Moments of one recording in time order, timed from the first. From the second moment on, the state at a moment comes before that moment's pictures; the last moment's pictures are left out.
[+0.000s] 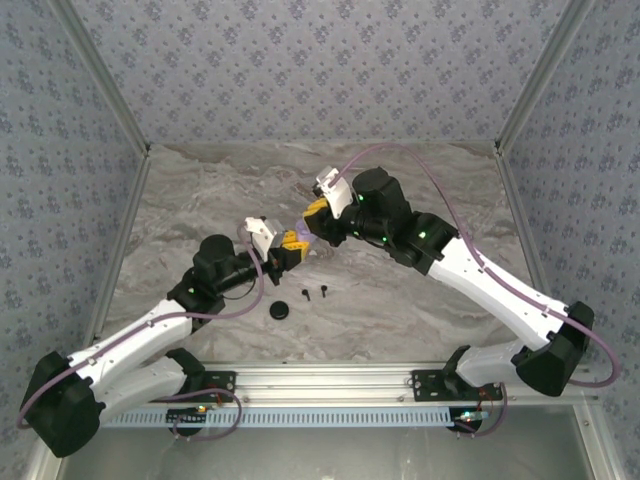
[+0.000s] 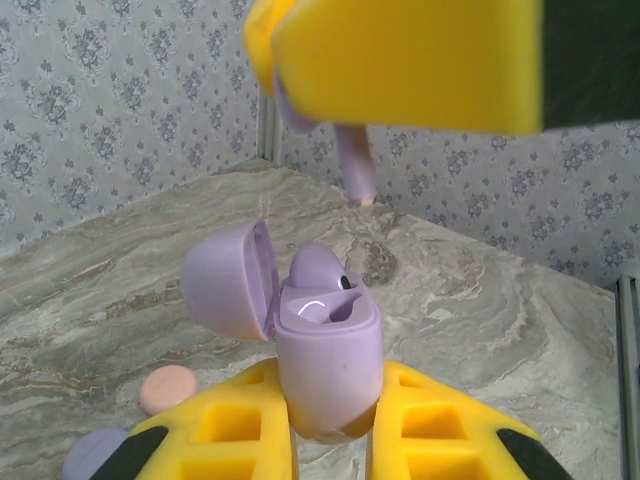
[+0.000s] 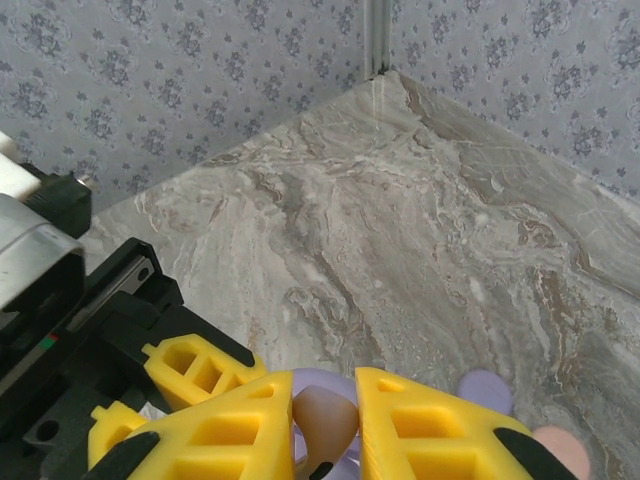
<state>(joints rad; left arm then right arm) -0.70 0.95 0.54 0.33 0.35 -0.11 0.83 1.33 1.34 -0.44 -0.15 0.01</state>
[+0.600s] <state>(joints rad) -0.70 0.95 0.55 0.34 0.35 -0.11 0.84 1.35 1.34 -0.45 -0.15 0.00</state>
